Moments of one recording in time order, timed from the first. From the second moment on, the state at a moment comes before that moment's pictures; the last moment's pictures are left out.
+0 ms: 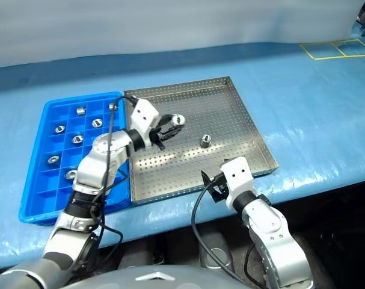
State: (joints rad) left arm -0.41 0.25 -0.08 -0.17 -0.10 0.56 -0.58; right arm 0.21 -0.31 0.17 -0.78 0.13 0.75 0.26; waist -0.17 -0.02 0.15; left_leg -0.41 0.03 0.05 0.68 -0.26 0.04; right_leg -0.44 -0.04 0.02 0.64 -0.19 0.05
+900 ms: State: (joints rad) left arm 0.37 0.25 0.32 -0.77 -0.07 0.70 -0.20; right arm -0.28 -0.21 0.54 -0.31 0.13 0.54 0.60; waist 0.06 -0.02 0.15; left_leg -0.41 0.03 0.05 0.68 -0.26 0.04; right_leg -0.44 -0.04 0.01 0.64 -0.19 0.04
